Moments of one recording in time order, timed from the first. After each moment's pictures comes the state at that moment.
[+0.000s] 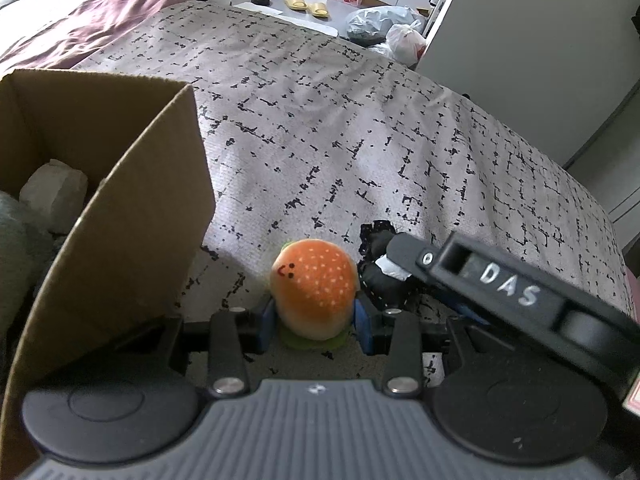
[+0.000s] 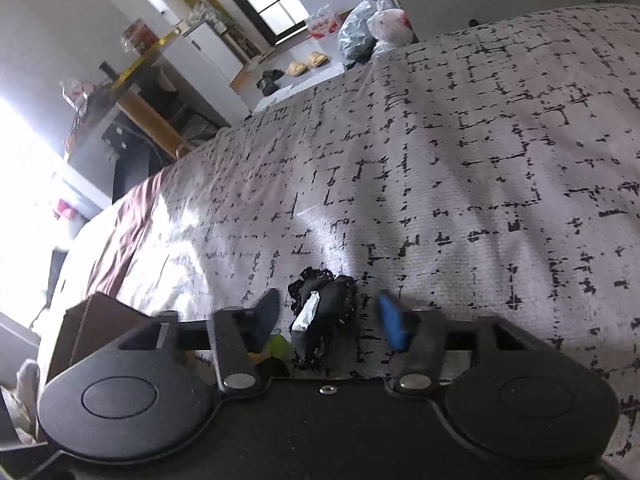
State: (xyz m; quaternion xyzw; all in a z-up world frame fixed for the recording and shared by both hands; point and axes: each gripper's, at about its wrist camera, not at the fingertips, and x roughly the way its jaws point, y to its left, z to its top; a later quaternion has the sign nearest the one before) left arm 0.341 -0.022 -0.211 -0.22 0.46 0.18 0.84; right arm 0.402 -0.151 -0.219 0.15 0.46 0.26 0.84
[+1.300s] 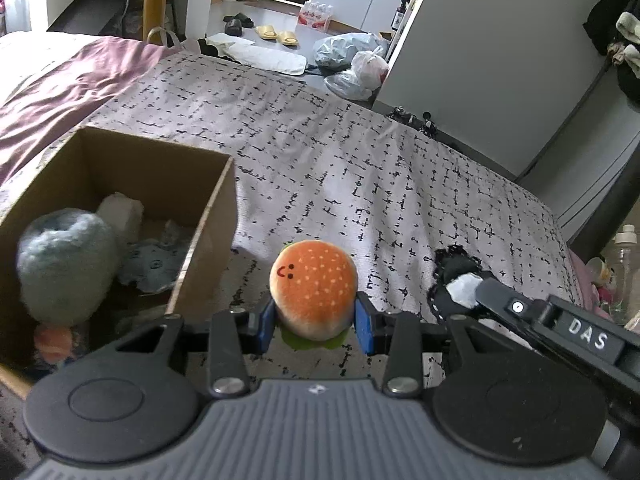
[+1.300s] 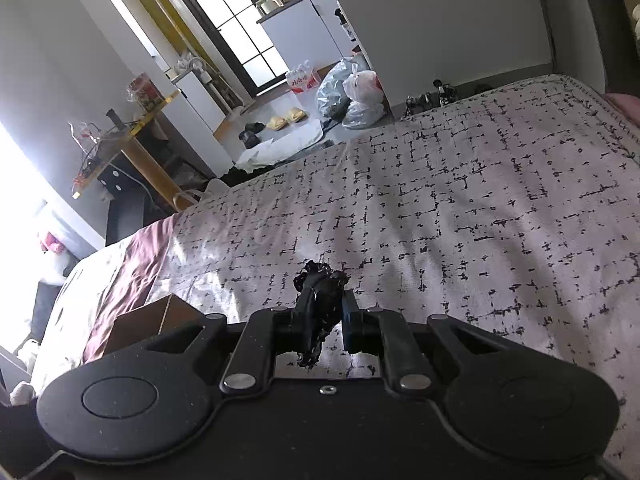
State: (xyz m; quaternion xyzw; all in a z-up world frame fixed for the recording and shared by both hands) left arm 0.270 -0.035 -0.127 -0.21 0.42 0.14 0.87; right arm 0.319 -0.216 -0.128 0.16 0.39 0.20 0.88
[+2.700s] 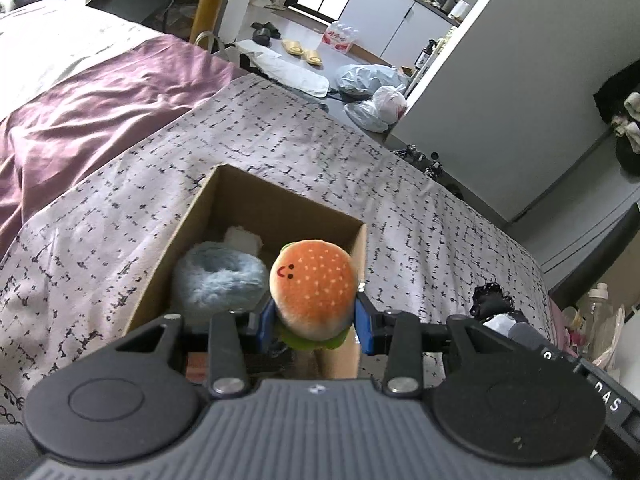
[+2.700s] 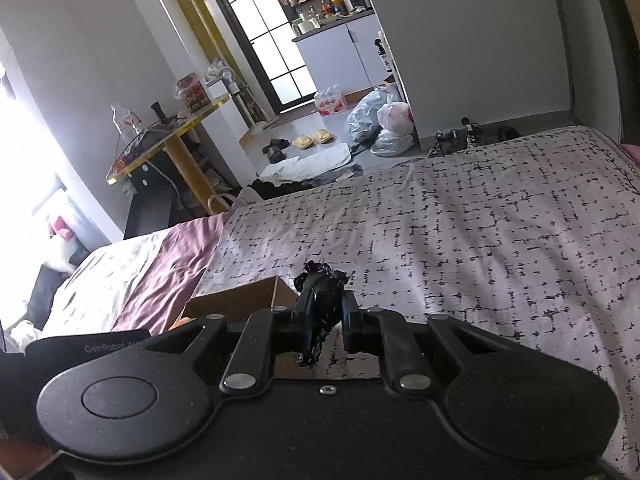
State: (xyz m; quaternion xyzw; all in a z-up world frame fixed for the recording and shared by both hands) left arm 0.195 0.088 -0.084 -0.28 0.39 0.14 0.87; right arm 0.245 -0.137 -0.080 0.12 0.35 0.21 0.91
